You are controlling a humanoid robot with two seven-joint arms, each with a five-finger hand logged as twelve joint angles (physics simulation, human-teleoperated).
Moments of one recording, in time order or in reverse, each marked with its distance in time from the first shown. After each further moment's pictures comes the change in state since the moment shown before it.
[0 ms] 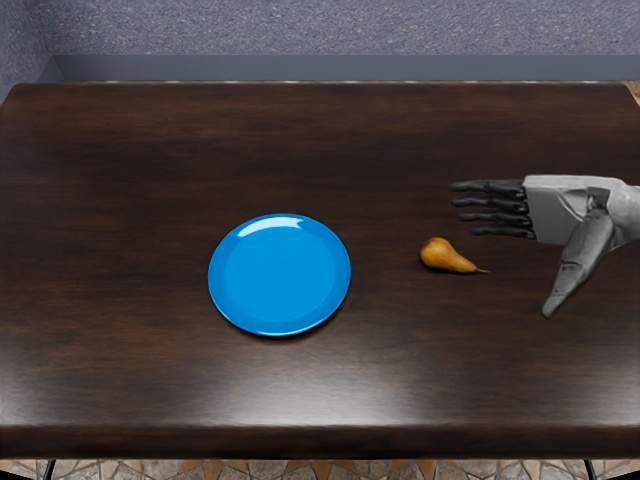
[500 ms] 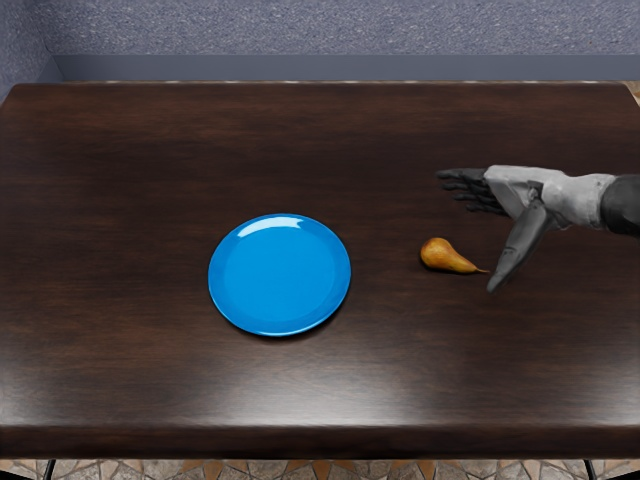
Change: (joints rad) left arm 0.001 0.000 0.000 0.000 0.000 0.000 0.000; right arm 0.005 0.206 0.033 0.039 -0.276 -0.480 -0.206
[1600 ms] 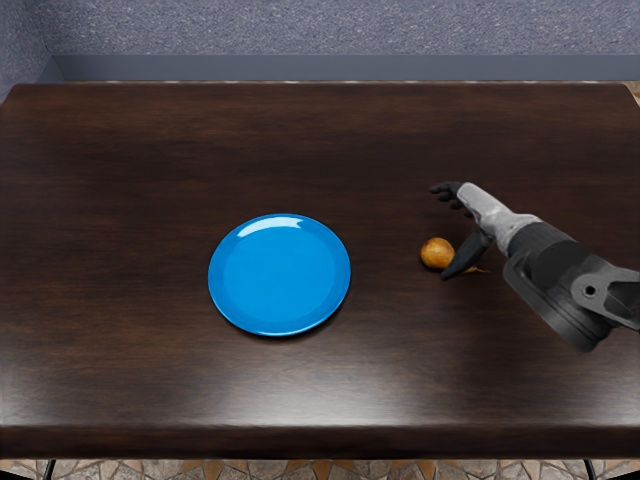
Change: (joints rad) left arm 0.000 0.000 0.000 0.000 0.000 0.000 0.000; right arm -0.174 0.310 -0.012 0.038 -0.521 -0.622 -0.318
